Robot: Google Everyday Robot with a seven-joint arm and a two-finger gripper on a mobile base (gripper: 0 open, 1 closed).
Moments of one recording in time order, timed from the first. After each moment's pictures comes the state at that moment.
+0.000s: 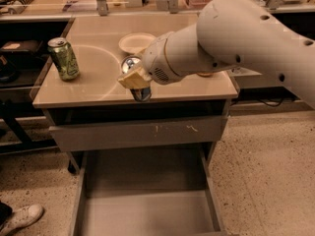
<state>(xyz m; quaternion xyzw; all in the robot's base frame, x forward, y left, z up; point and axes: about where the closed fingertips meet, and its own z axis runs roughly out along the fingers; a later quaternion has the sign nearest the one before) 0.552 0.056 0.927 -0.54 0.70 0.16 0.45</state>
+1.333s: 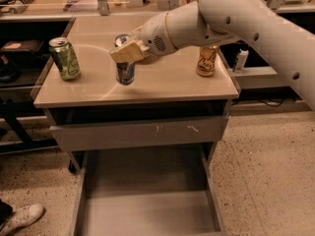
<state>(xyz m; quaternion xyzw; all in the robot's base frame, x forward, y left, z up) 0.619 0.077 0.949 -0.52 0.67 0.30 0.44</state>
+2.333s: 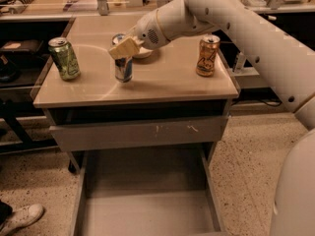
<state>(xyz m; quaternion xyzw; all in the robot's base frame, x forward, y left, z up) 0.666 0.091 0.926 -0.53 0.68 0.32 0.40</state>
